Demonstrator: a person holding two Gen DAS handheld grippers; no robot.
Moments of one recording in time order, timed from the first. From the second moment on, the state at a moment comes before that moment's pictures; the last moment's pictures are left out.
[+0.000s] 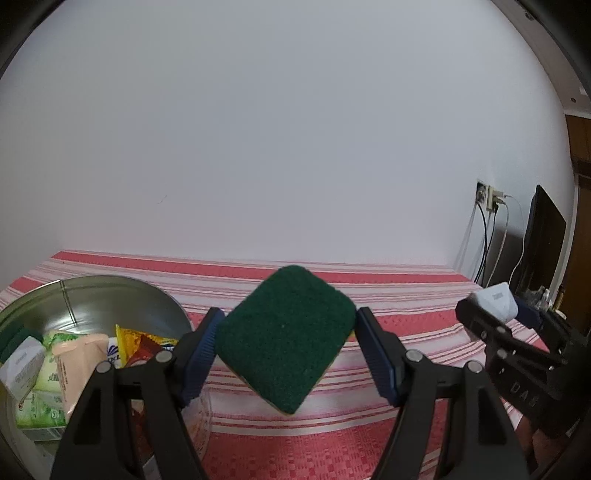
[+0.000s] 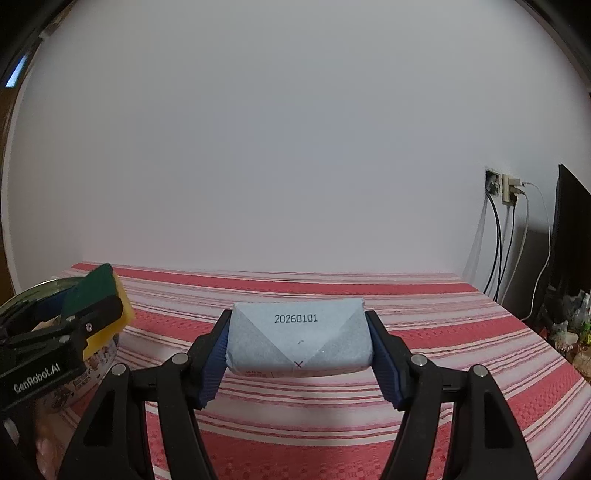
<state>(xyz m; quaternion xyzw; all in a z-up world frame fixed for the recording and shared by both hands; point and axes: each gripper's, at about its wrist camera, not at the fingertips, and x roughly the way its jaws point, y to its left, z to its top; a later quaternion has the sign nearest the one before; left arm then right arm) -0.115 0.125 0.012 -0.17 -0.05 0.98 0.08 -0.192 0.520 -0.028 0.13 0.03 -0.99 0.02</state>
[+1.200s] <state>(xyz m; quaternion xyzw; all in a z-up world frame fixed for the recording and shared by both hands) -0.056 -0.011 0.048 -0.15 -0.09 0.98 -0.06 -0.228 0.448 0.019 0.13 0.04 -0.97 0.20</state>
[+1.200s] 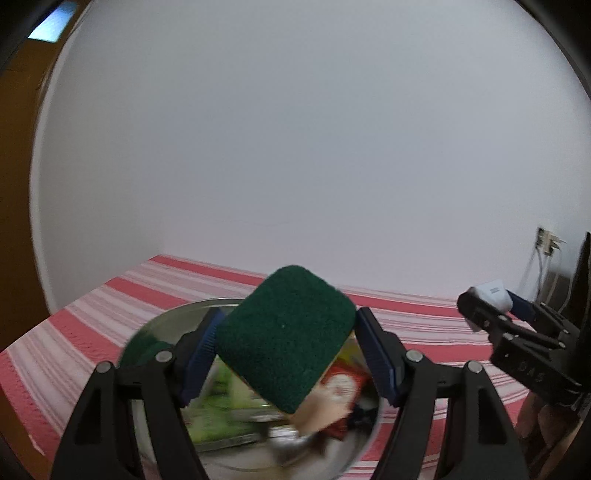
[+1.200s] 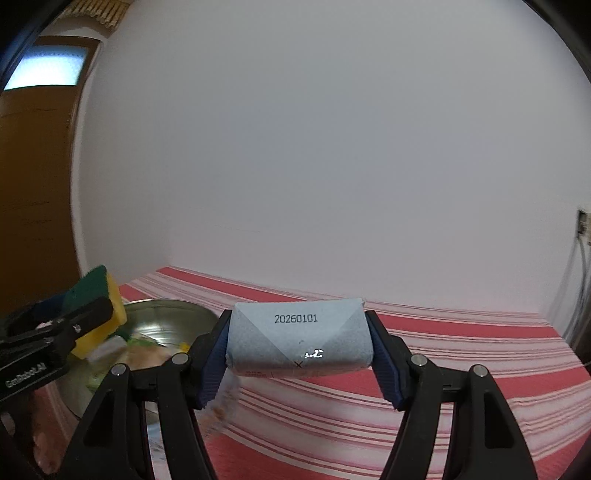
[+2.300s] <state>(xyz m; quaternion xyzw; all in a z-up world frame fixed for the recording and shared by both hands) -0.074 -0.075 0.000 -0.25 -0.09 0.96 -0.13 -0.296 0.282 -0.023 0.25 0.10 -0.91 0.32</state>
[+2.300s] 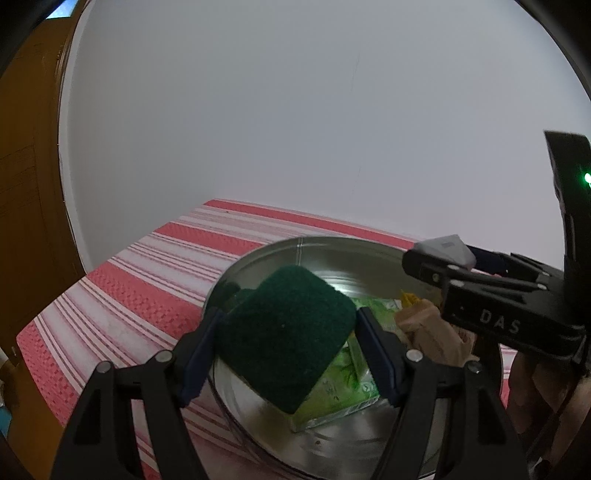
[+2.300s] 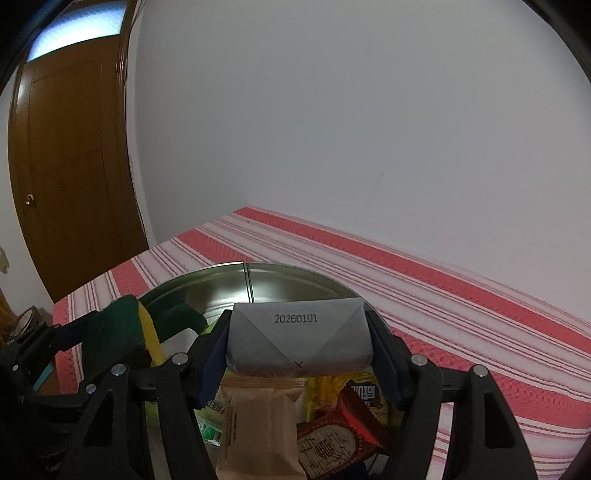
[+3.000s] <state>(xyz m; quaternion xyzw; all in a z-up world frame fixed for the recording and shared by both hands) -0.074 -0.060 -0.007 -0.27 -0.07 0.95 -0.12 -0.284 0.287 -0.024 0.26 0.09 -0.91 0.32</state>
